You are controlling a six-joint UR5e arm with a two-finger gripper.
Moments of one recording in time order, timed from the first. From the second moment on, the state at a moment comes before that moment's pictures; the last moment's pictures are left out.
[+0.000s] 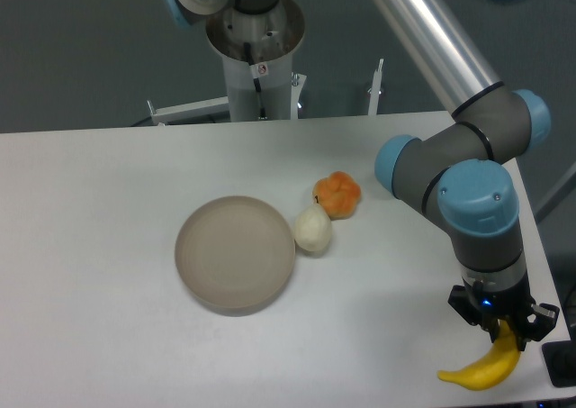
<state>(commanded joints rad) 2.35 -2.31 -1.07 -0.85 1.74 1.06</state>
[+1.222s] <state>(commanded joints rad) 2.30 -2.27 -1.21 -0.85 1.72 0.64</state>
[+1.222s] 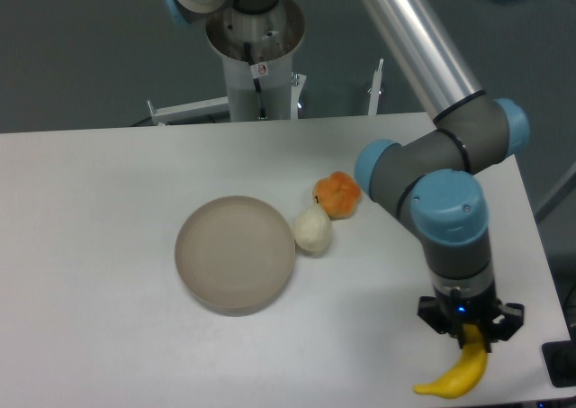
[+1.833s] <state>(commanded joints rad) 2.30 -2.19 -1.45 -0.84 1.72 0.88</state>
